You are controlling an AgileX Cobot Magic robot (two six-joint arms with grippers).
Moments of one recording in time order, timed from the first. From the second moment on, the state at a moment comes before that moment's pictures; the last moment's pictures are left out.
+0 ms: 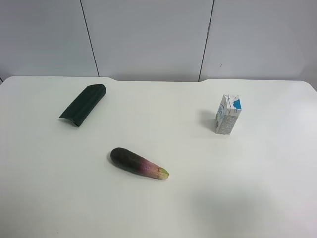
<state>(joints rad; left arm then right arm) 0.02 0.00 -0.51 0.07 1.06 -0.16 0.02 0.13 -0.59 0.02 1.09 0.06</state>
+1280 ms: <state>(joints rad) 0.02 0.00 -0.51 0.07 1.06 -0.16 0.04 1.74 -1.38 0.20 1.13 0.15</state>
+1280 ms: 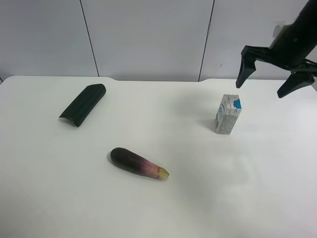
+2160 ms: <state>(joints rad) 0.02 0.00 -0.51 0.07 1.06 -0.16 0.11 1.95 -1.39 0.22 0.94 0.22</state>
